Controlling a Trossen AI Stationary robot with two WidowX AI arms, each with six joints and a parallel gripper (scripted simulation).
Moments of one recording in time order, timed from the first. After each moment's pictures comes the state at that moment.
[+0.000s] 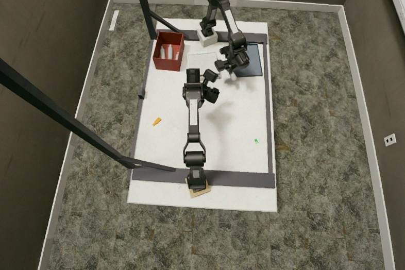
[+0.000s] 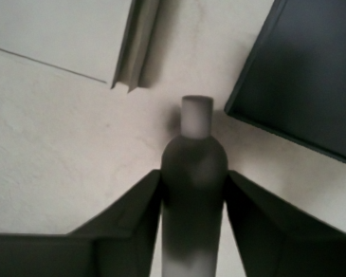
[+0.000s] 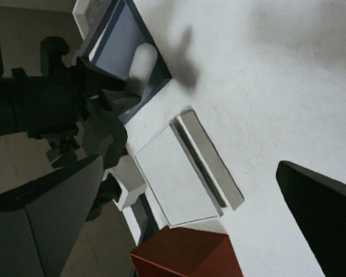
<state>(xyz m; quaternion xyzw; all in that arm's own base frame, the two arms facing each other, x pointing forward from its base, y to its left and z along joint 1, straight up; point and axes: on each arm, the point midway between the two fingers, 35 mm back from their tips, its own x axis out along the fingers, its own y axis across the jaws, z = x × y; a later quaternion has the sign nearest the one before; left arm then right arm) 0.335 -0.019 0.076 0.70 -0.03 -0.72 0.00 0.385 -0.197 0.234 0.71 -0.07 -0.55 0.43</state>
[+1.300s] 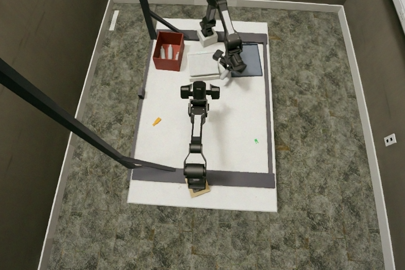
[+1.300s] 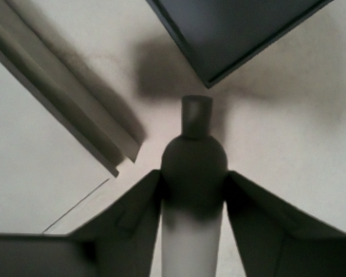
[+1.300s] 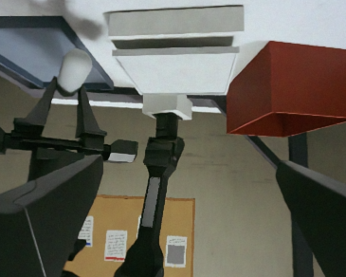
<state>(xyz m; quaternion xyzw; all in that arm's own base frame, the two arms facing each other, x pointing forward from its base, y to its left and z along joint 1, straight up) 0.329 -0.026 0.073 0.60 -0.35 -0.63 -0.36 0.407 -0.169 0.212 0.94 -0.19 -0.27 -0.05</state>
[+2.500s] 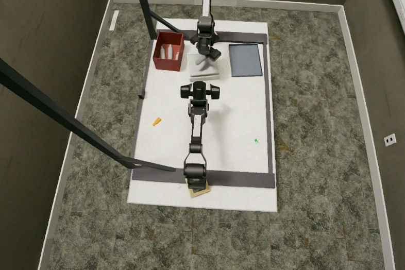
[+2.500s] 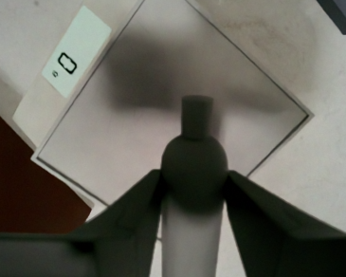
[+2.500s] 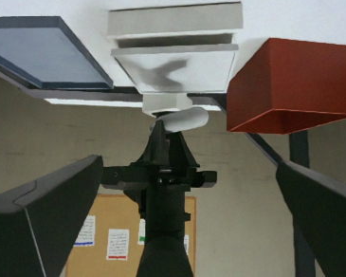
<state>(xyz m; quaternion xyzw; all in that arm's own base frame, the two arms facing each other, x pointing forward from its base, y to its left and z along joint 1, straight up) 0.212 -0.114 0.109 0.57 -0.40 -0.59 -0.41 0.407 -0.169 0.213 0.94 -0.19 -0.27 -0.05</state>
